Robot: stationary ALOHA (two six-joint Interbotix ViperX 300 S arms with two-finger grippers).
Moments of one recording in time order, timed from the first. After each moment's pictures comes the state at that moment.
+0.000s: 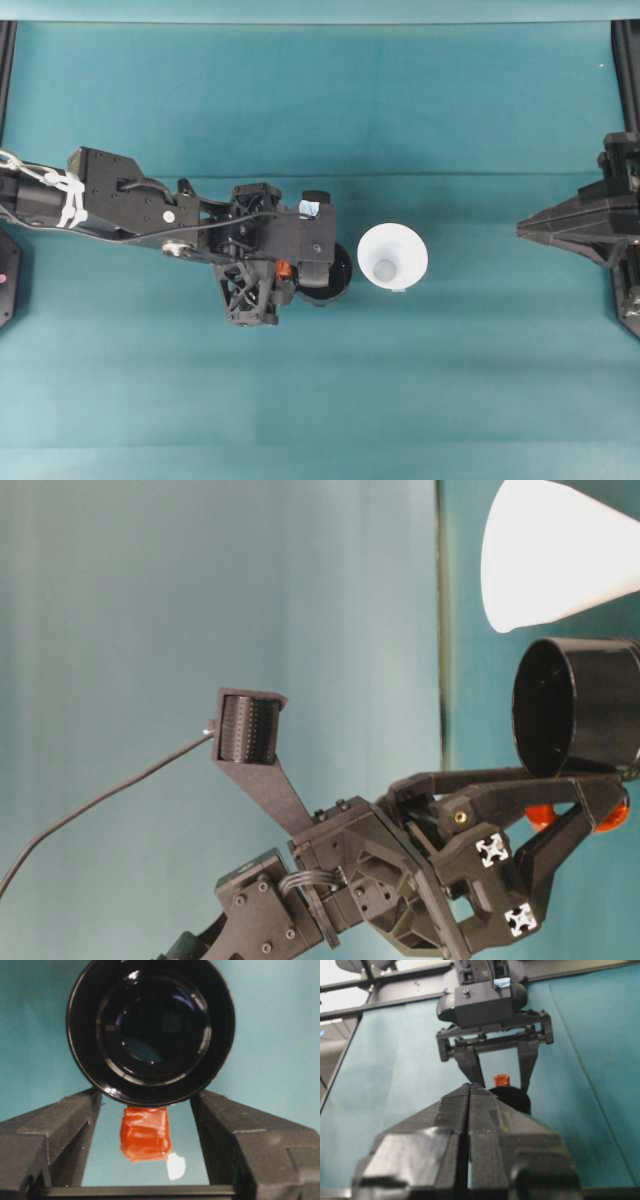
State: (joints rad) left arm 0.02 0.15 0.49 0.02 0.36 0.05; right arm 0.01 -1.02 1.14 0.02 0.04 0.16
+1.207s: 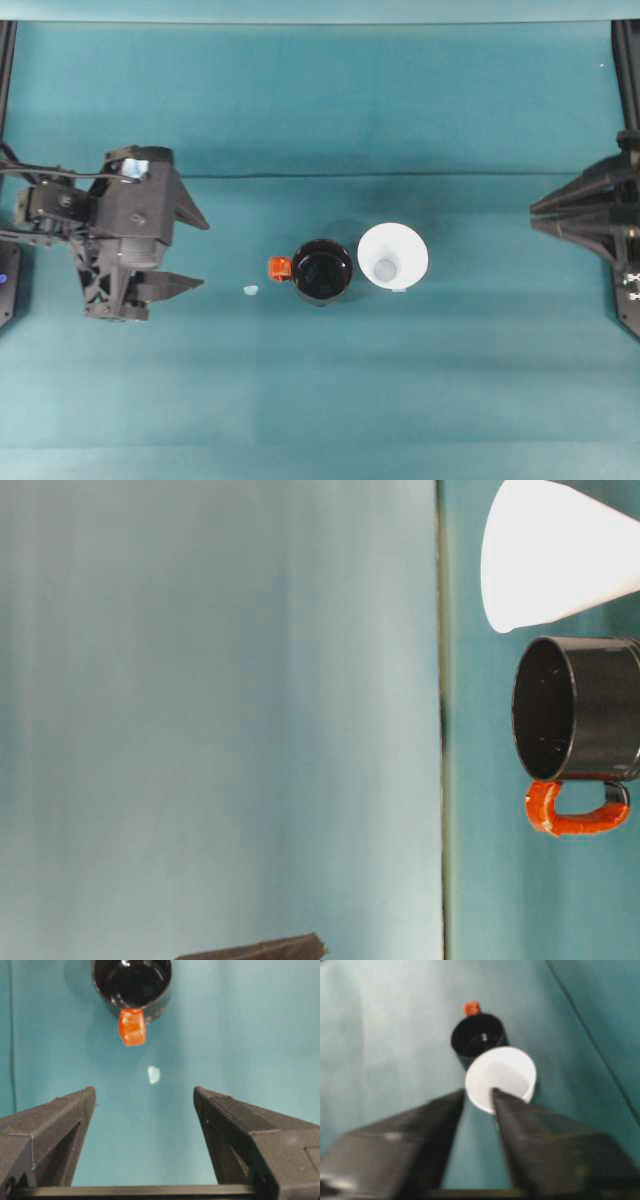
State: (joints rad) left arm -0.02 -0.45 0.70 0.02 0.54 0.05; right arm -0.06 -1.02 1.04 0.02 0.41 0.32
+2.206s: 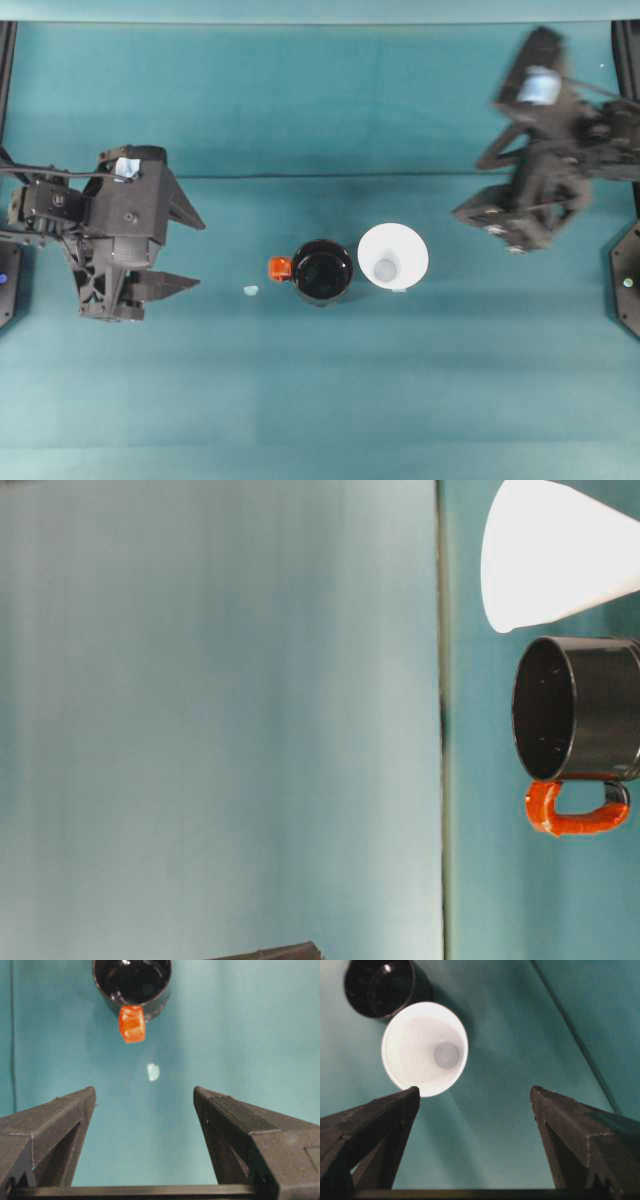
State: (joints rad) left arm -0.02 -0.46 0.71 0.02 0.54 0.04; right arm -0.19 -0.43 0.67 0.02 0.76 0.32
